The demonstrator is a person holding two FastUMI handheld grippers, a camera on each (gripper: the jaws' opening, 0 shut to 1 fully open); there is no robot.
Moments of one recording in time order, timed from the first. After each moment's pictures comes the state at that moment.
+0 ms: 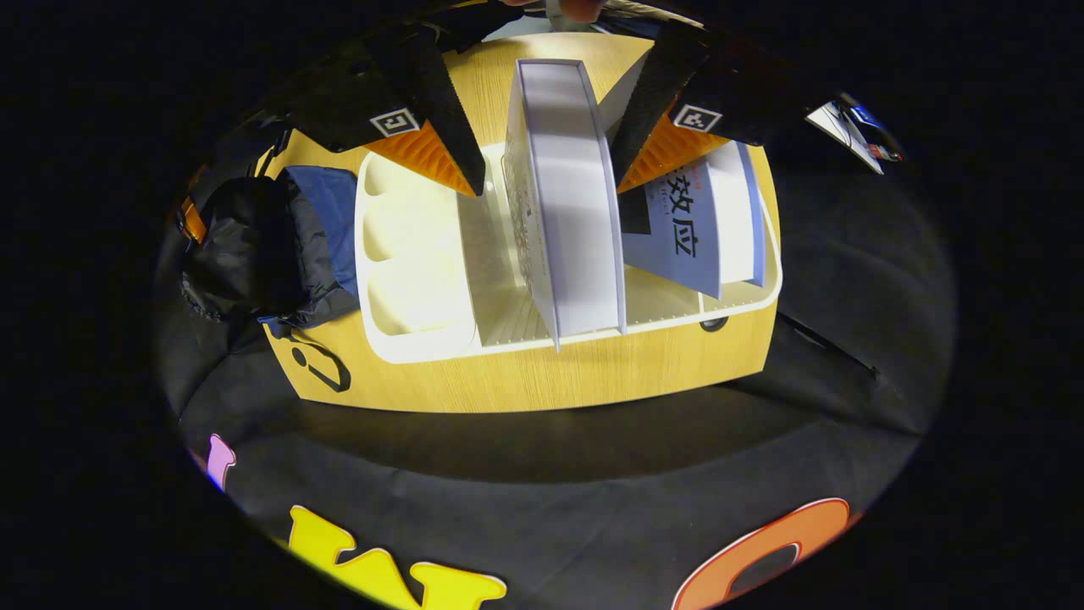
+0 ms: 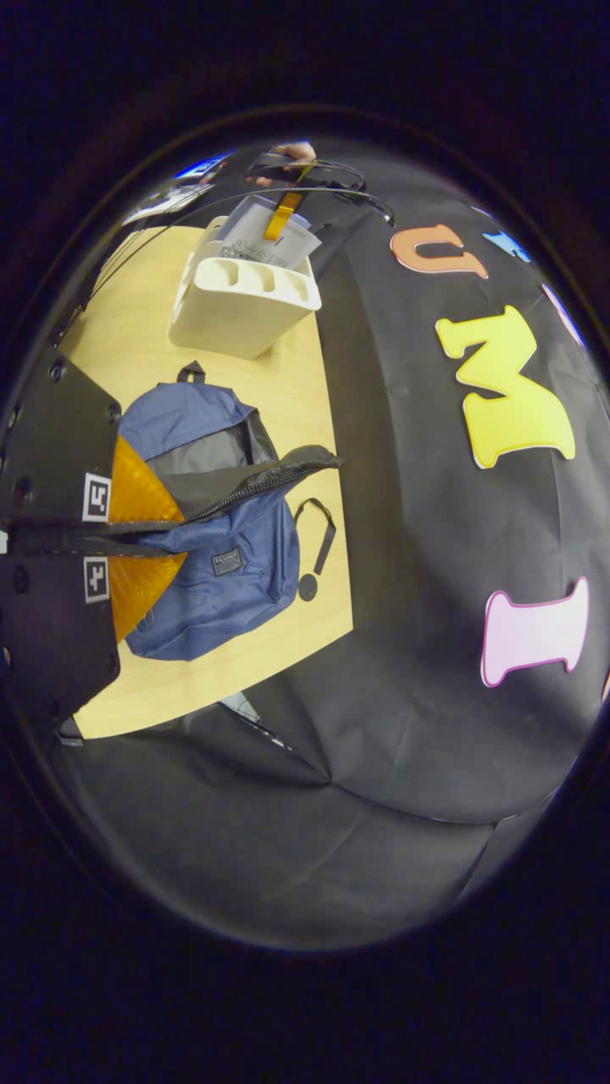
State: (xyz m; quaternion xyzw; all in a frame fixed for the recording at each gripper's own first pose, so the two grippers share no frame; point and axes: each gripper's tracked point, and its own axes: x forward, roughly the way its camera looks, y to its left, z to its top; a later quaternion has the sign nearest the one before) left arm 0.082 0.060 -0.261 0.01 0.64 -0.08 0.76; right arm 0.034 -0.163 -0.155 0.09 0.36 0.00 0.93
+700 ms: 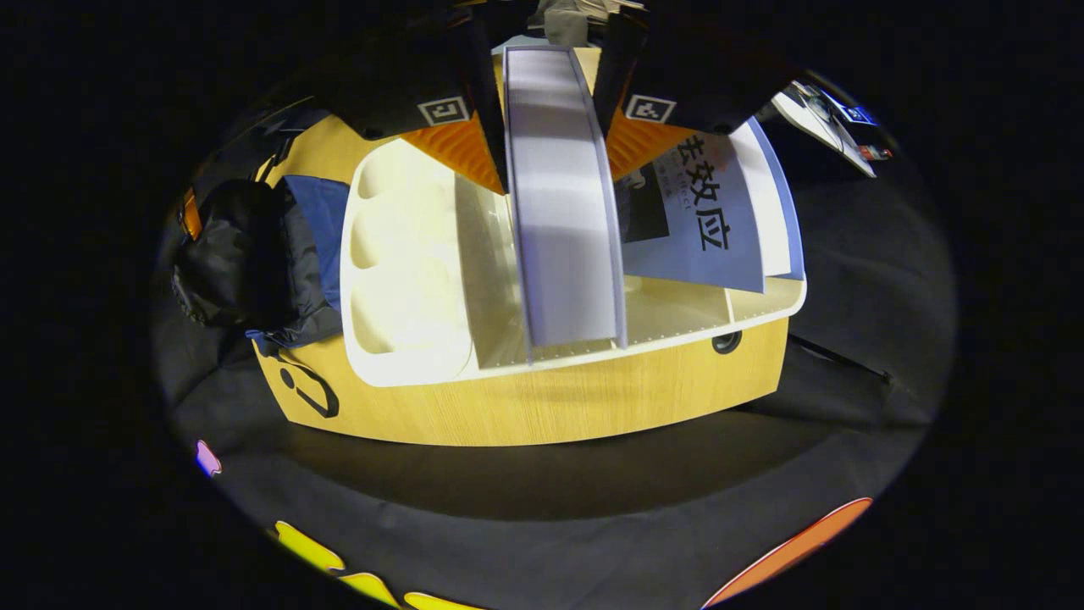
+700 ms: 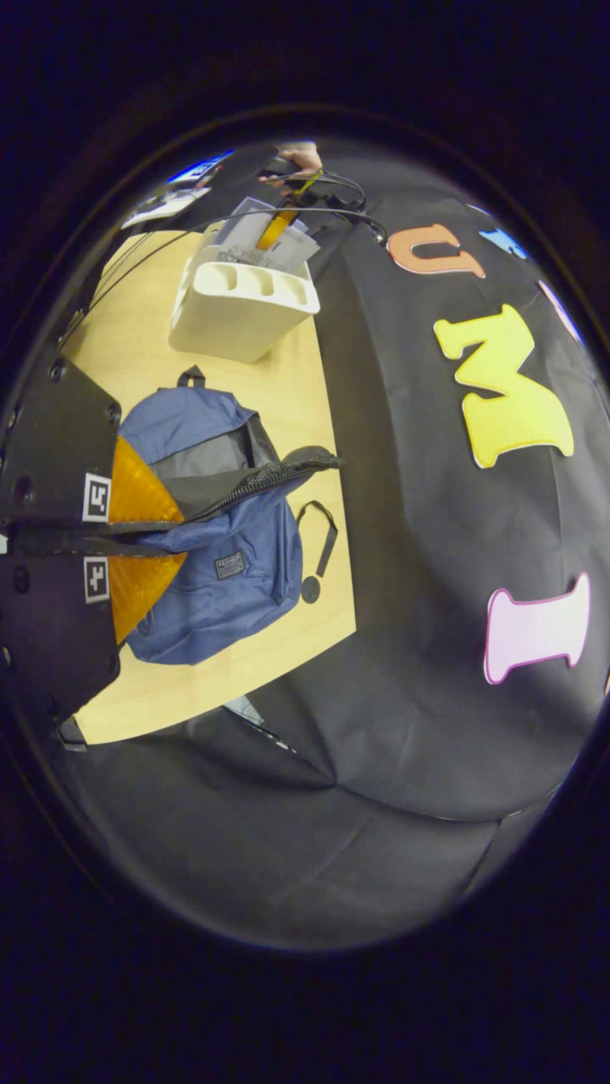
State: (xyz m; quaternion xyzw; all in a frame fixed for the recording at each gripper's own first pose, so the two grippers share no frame) left arm 0.083 0.052 -0.268 0.01 0.69 -0.08 0.72; right arm 0.030 -0.162 -0.153 0.10 0.36 0.01 0.93
